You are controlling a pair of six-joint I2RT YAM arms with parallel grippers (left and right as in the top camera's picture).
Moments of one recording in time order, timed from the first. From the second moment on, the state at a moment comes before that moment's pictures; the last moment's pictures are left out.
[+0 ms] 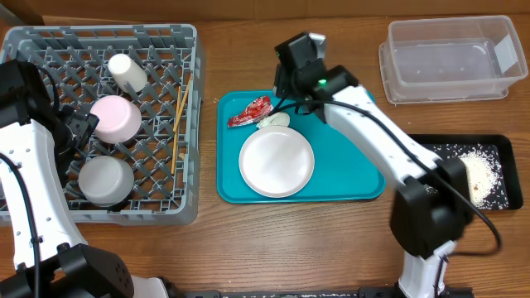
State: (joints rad) left arm 0.45 1.62 1.61 -1.34 -0.13 -0.79; right arm 0.53 2.03 1.72 -0.68 0.21 0.61
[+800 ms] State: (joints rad) left arm 0.45 1.62 1.61 -1.34 -0.13 -0.79; right arm 0.55 2.19 1.71 -0.78 -0.01 0.52
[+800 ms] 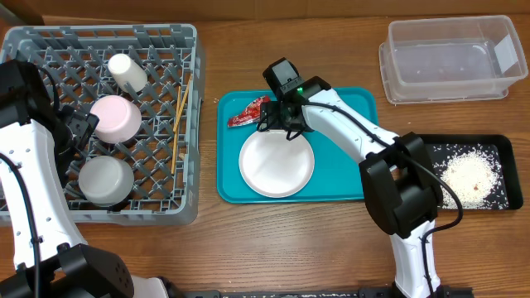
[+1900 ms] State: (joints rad) left arm 0.45 1.62 1.61 -1.34 -0.13 -0.79; right arm 0.41 2.11 1.95 -1.03 0.22 0.51
